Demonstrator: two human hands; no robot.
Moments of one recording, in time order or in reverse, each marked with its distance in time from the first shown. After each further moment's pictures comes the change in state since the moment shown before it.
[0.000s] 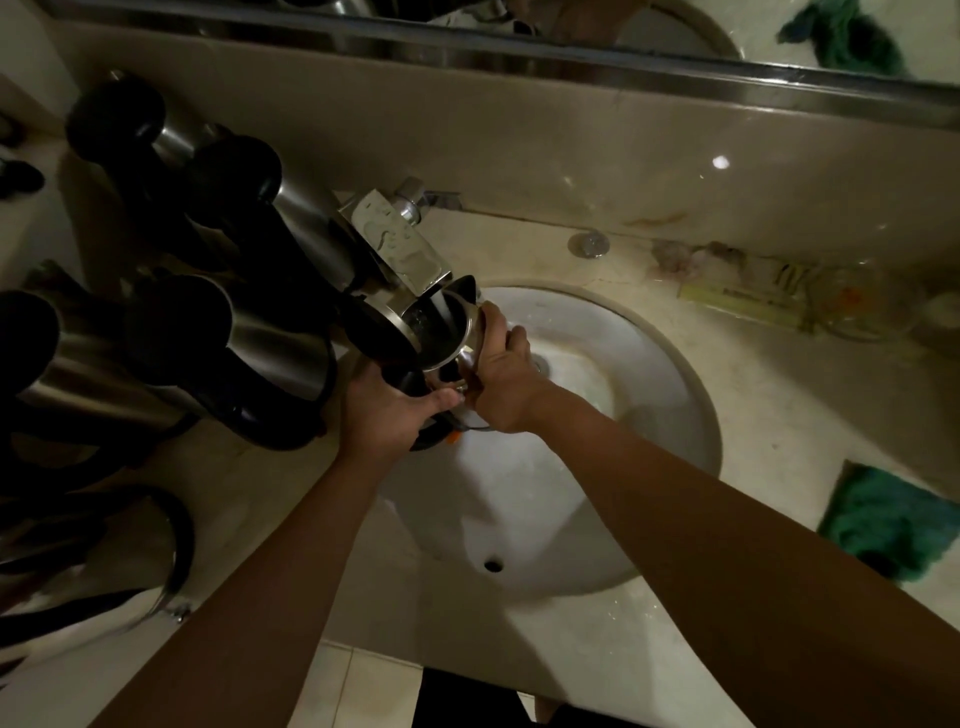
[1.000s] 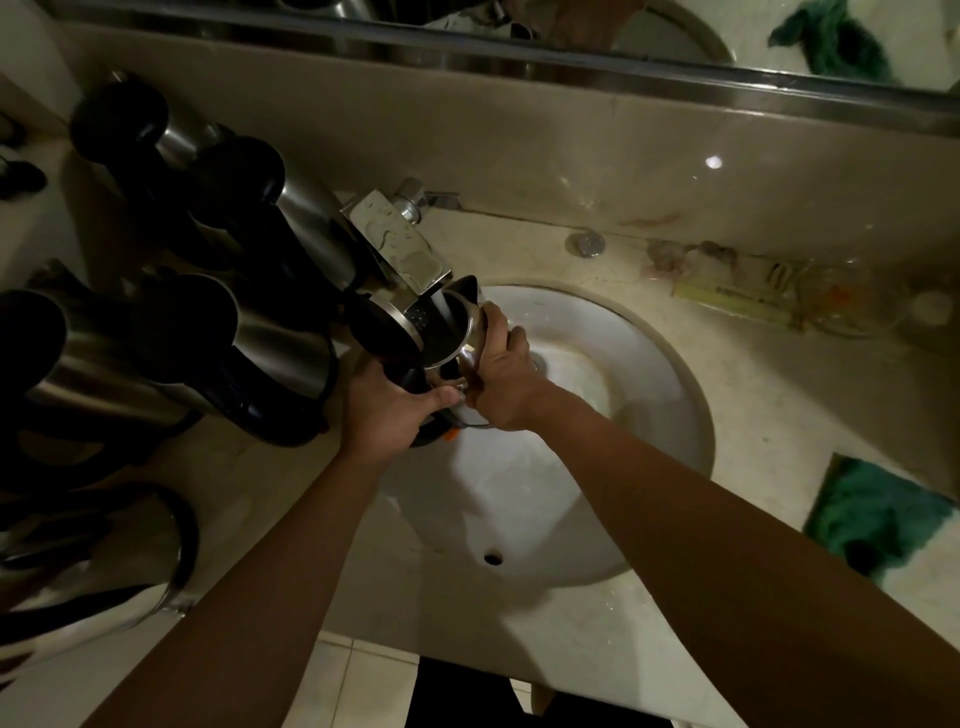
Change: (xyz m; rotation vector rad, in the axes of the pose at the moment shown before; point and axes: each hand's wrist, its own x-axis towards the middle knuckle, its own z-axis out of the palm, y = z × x) left_hand -0.003 0.003 -0.006 -0.024 -0.049 0.020; right_hand -0.002 0.002 0.002 0.013 0.013 0.011
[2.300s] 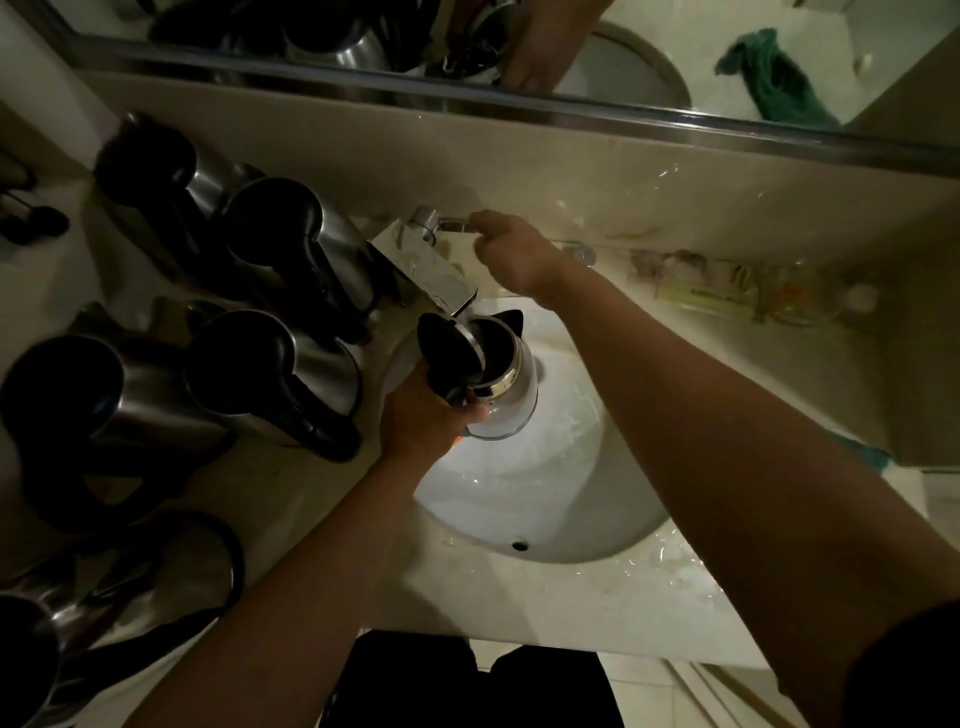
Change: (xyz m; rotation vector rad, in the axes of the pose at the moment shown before) left_hand 0.010 -0.002 -0.008 0.148 -0.234 0.098; right_hand 0.028 -0.105 -0.116 0.198 0.209 -0.039
